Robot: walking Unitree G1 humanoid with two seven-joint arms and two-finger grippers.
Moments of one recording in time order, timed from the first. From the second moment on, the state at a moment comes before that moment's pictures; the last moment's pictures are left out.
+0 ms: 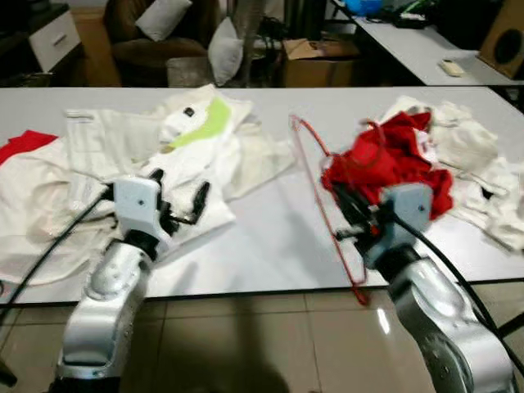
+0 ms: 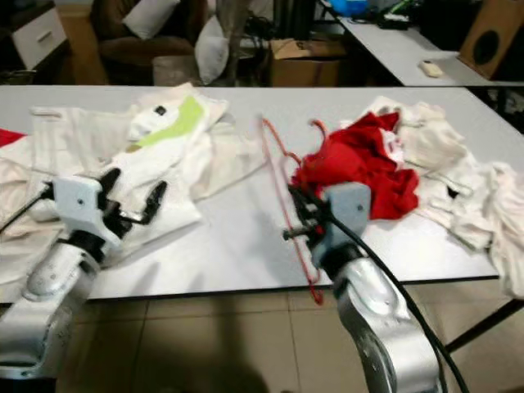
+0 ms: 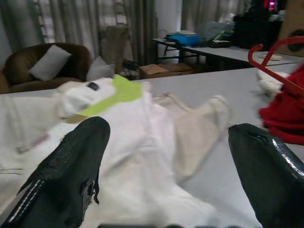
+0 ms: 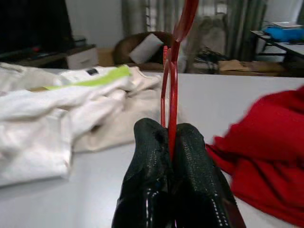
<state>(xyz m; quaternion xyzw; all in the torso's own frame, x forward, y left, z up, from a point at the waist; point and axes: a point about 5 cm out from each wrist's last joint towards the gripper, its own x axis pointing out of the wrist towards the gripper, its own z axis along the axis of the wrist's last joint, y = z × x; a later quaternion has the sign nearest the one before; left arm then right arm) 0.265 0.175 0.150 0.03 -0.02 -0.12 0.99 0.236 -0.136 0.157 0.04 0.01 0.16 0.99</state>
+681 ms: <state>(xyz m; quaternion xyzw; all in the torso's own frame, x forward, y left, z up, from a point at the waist) 0.275 0.173 0.147 0.02 -0.01 -0.11 0.99 0.238 -0.143 0.164 0.04 -0.02 0.13 0.99</state>
